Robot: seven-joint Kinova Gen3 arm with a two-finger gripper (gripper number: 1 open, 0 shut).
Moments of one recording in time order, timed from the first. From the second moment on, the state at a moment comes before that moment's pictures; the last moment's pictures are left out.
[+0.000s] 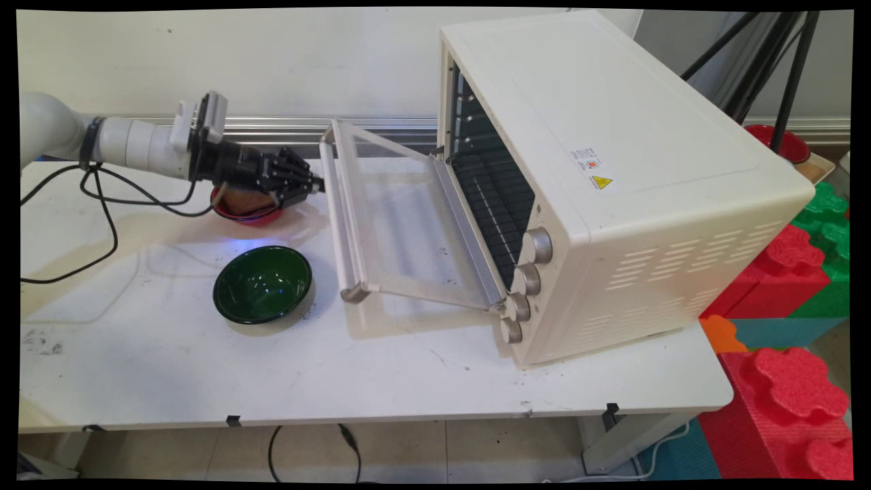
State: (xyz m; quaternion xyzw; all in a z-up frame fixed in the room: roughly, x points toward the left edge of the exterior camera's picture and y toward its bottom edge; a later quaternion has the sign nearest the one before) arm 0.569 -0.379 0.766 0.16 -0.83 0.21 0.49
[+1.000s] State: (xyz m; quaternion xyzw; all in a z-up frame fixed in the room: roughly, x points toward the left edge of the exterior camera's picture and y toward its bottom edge) arm 0.531 -0.417 0.836 0.16 -0.77 0.24 0.57
